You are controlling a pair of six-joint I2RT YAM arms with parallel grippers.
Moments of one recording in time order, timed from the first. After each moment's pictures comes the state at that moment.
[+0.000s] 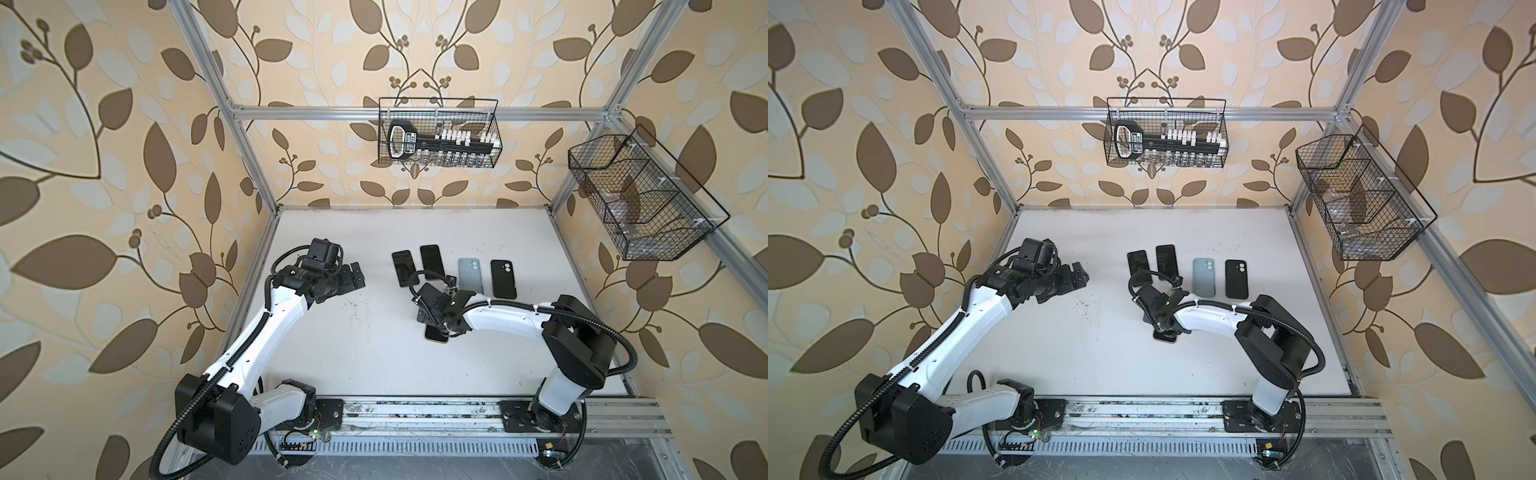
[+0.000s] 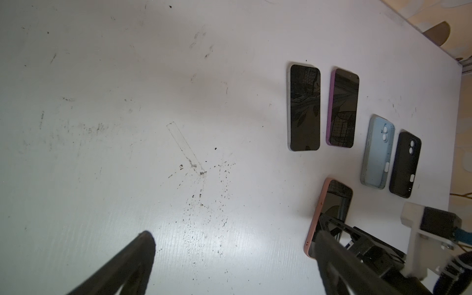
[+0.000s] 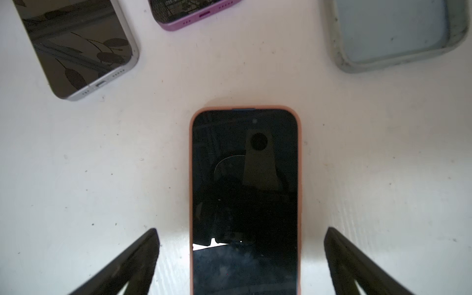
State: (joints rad) left arm -0.27 1.19 1.04 -0.81 0.08 -0.61; right arm 0.88 1.74 1.02 -0.57 0.40 1.10
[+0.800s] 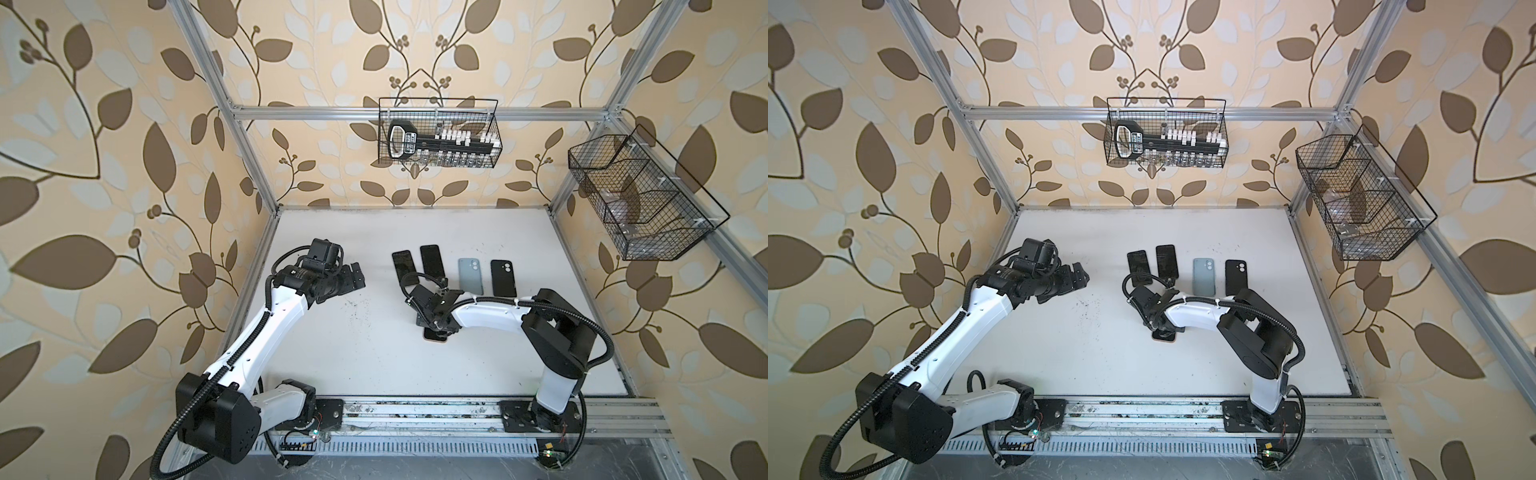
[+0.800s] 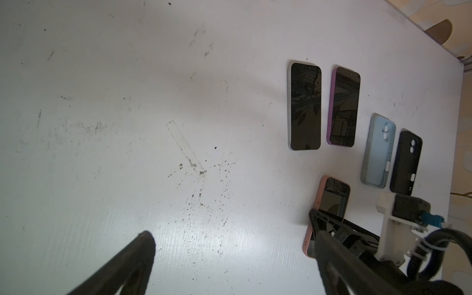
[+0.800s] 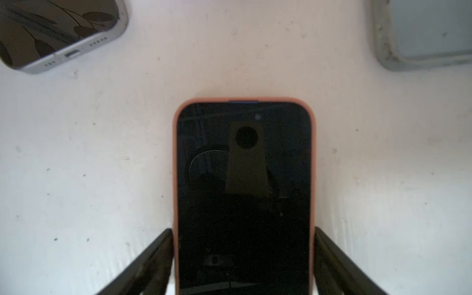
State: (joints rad) left arm -0.27 1.19 1.03 -0.81 0.09 -0.61; right arm 0.89 1.83 1.07 -0.56 0.40 1.02
